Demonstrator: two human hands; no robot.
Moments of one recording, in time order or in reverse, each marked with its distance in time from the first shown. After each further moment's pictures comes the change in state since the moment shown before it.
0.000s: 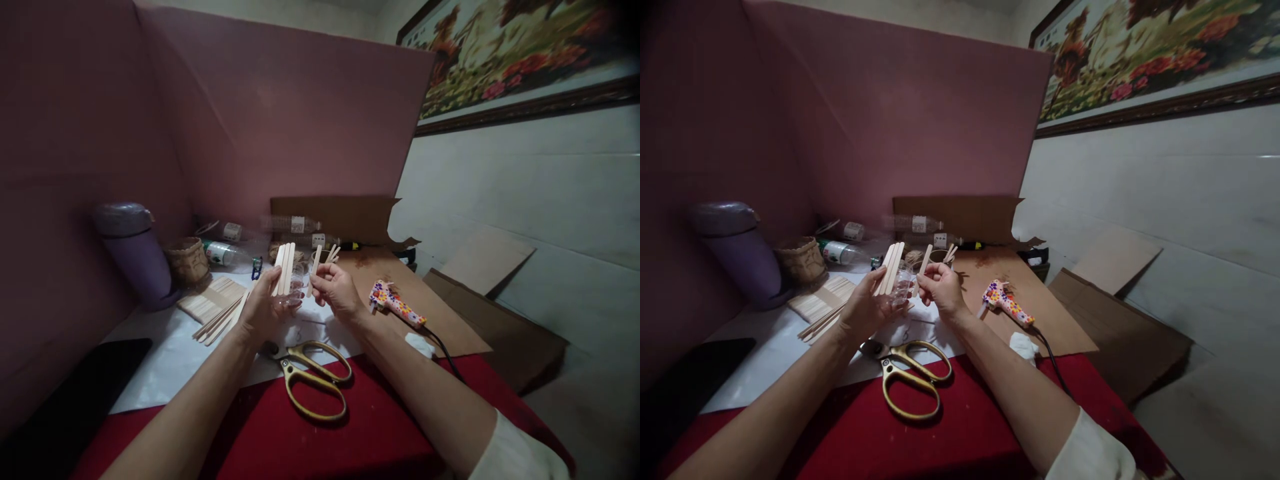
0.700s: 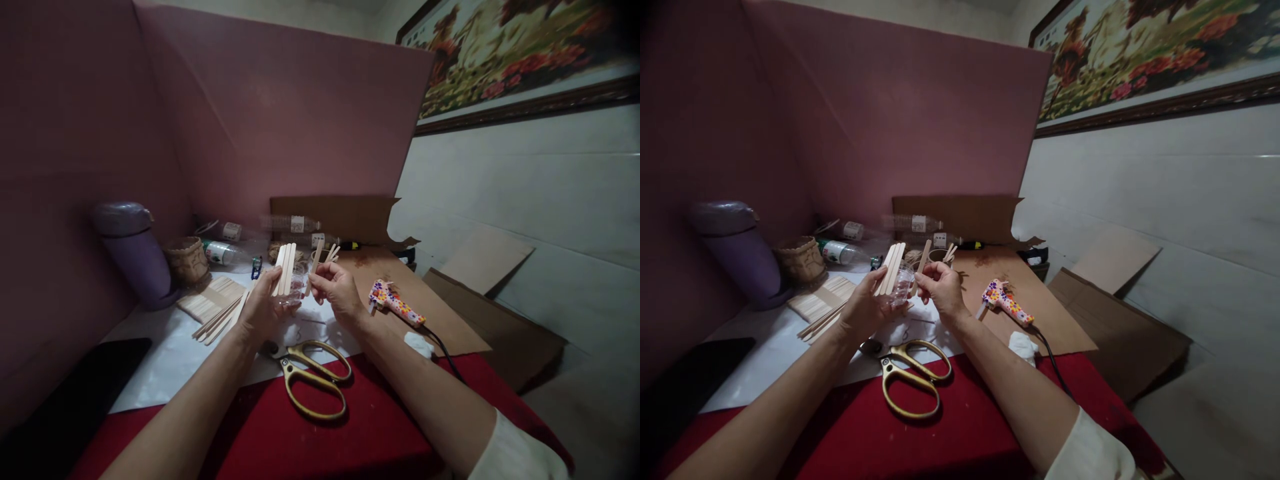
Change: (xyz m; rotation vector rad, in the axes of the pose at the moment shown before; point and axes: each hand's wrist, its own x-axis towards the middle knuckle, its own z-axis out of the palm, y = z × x) left_hand 0.001 -0.002 -0.003 -0.019 -0.036 0.023; right_hand -0.007 -0.005 0.006 -0.031 0.019 -0.092
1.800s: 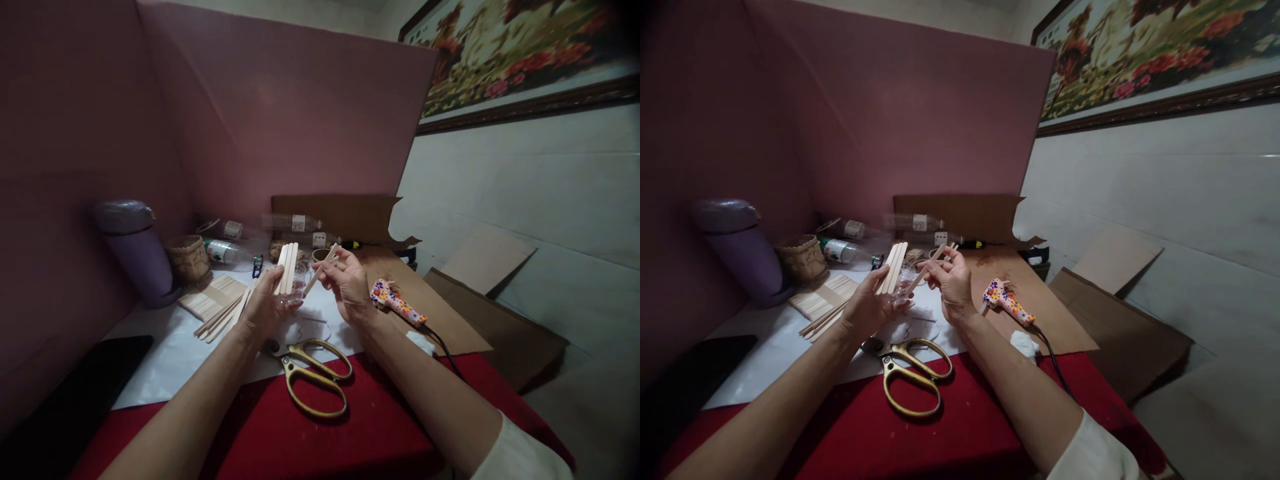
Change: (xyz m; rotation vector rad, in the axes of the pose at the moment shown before) left_hand 0.003 -0.004 -0.003 0.017 0.011 0.018; right_hand 0.001 -0.018 0.001 0.160 0.135 -0.043
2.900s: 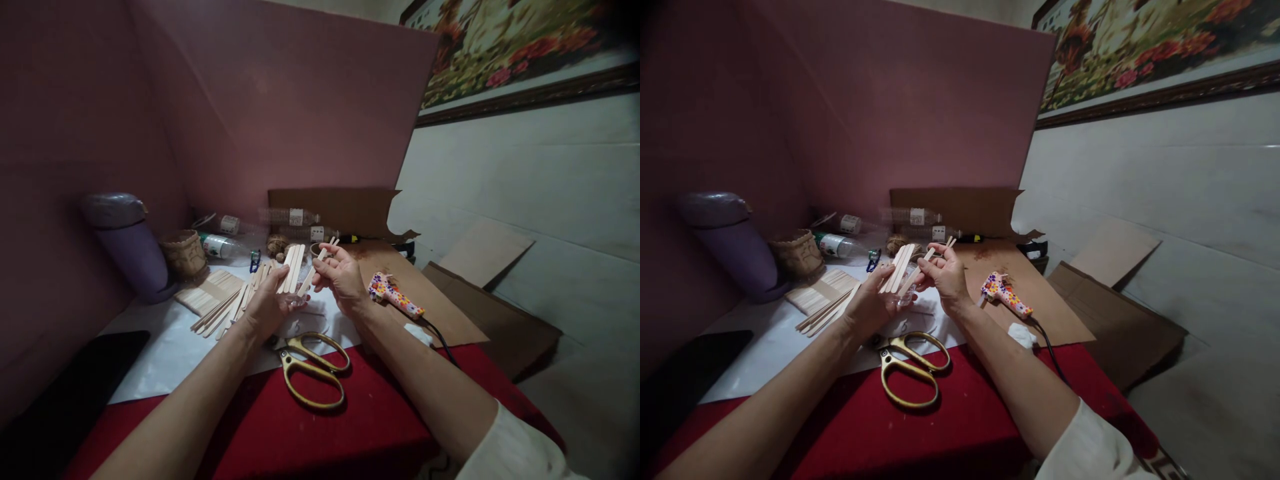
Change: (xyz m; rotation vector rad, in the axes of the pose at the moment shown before) left_hand 0.000 -0.010 0.001 0.001 -0.147 -0.016; right_hand 0.006 0.008 -0.009 -0.076 -0.128 0.062
